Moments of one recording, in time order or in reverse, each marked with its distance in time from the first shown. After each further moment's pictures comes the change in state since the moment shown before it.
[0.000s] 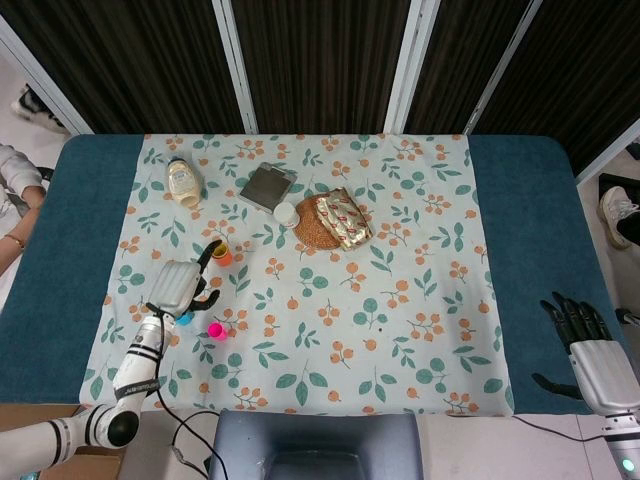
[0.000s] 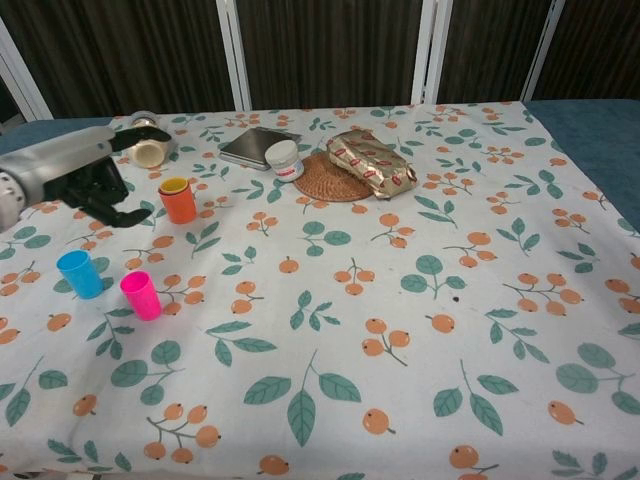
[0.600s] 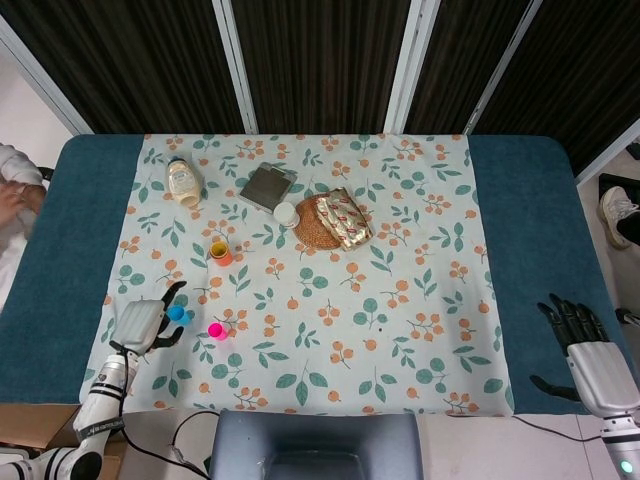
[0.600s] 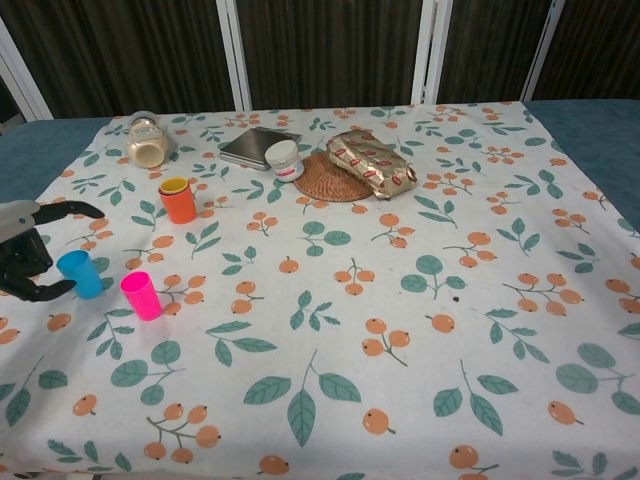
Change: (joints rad) left arm 0.145 0.016 0.121 0.078 0.059 0.028 -0.077; right arm -0.001 -0.002 -0.005 0.001 -0.008 0.003 0.000
